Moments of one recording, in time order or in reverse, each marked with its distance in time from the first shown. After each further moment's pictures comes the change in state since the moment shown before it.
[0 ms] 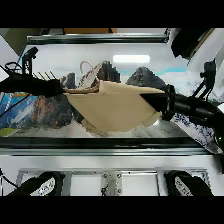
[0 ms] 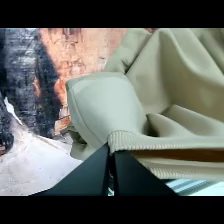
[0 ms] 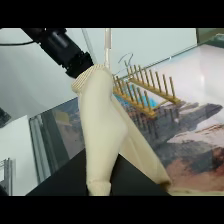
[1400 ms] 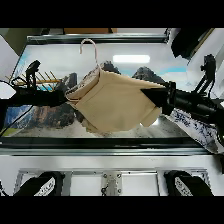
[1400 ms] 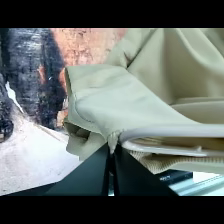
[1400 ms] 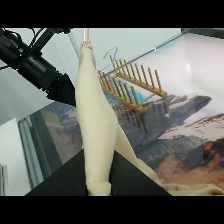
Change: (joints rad) left arm 0.006 0.126 -0.268 -0.021 0.143 -0.013; right arm 0.009 0.000 0.077 -0.061 -0.080 0.114
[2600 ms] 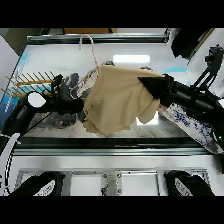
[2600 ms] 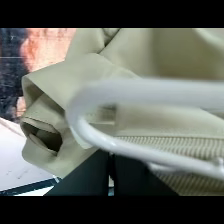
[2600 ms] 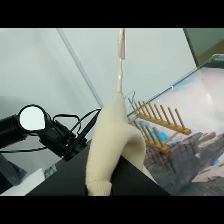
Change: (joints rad) left arm -0.189 -0.061 -0.172 -0.016 0.220 -0.154; right arm 0.107 0.002 0.025 0.200 -0.127 0.084
